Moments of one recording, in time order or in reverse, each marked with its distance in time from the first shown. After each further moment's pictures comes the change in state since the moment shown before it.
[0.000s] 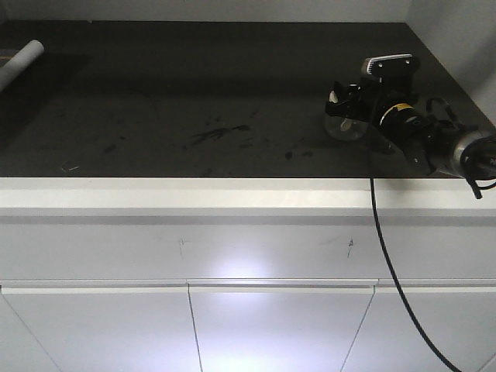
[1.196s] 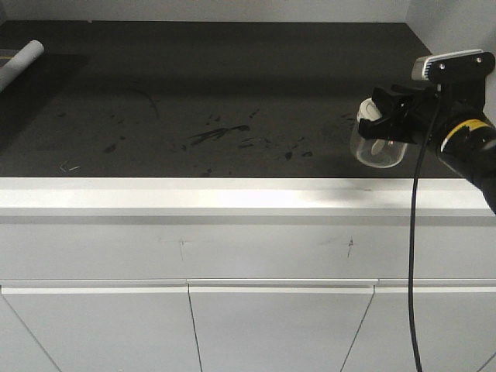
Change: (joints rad) left arm 0.000 0.000 0.000 0.000 0.008 0.000; right arm 0.040 -0.669 0.639 -0.028 0.049 -0.001
